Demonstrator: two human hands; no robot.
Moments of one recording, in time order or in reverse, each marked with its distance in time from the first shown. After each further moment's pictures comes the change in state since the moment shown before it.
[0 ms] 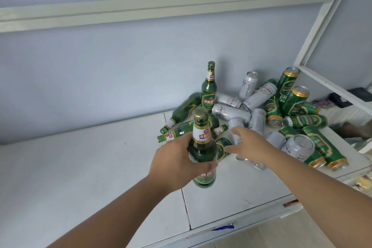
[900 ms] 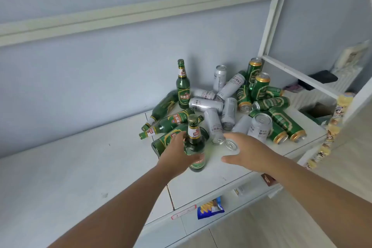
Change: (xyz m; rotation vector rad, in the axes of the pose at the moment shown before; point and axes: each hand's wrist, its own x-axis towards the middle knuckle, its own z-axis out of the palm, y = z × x) left_hand 0.013 0.004 0.090 -0.068 -0.174 -0.059; right_hand -0.112 0.054 -0.012 -0.033 0.020 -0.113
